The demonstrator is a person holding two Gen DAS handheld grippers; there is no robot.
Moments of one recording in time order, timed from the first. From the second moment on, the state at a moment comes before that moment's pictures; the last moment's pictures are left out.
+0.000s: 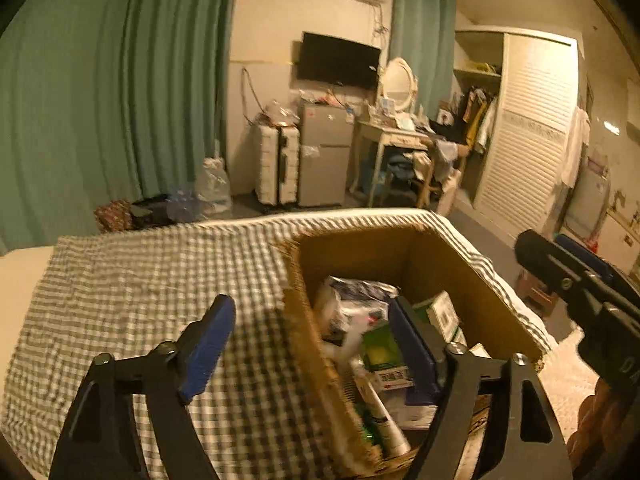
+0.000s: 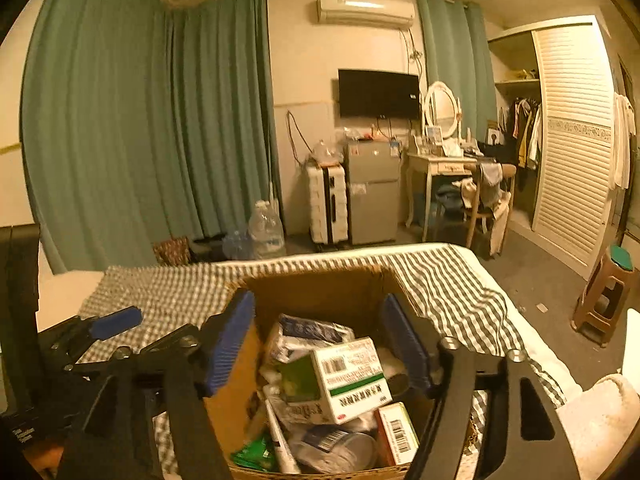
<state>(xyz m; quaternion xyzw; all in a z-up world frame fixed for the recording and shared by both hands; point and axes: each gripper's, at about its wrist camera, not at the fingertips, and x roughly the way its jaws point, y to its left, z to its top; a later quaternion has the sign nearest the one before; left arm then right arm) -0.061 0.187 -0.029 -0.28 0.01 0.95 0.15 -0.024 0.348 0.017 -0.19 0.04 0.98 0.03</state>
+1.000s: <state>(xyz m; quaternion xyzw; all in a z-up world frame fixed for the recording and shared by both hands) -0.018 0.021 0.028 -0.20 0.04 0.98 -0.04 -0.007 0.229 0.056 -0.12 0.04 0.99 -0.07</state>
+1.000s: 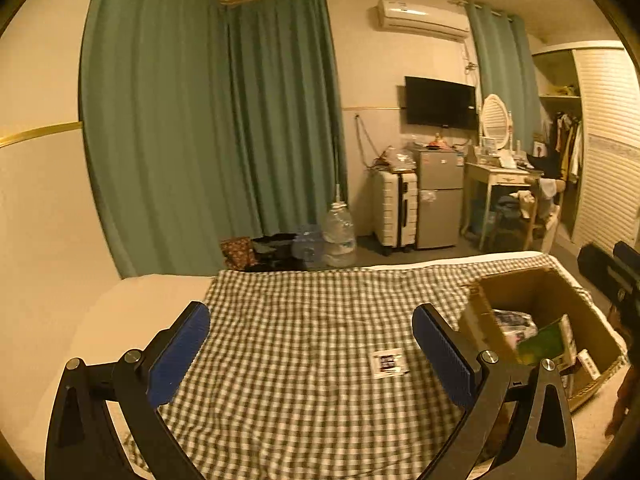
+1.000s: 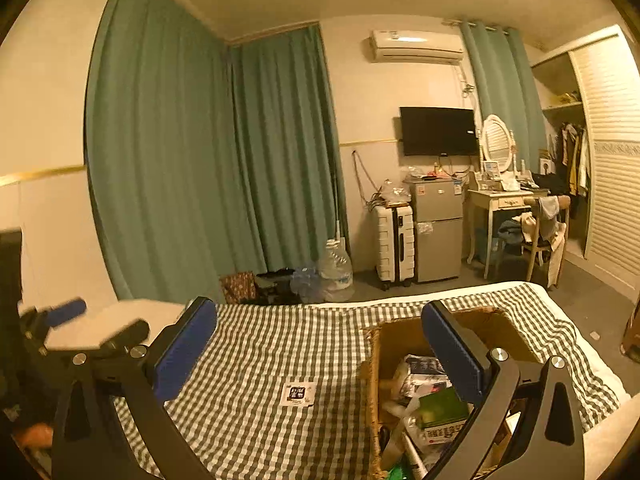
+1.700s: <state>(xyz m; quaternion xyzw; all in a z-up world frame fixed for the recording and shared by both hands) -0.094 -0.042 -0.071 -0.31 -0.01 0.95 -0.05 -0.125 0.139 -0.073 -0.26 -0.04 0.96 -0.13</state>
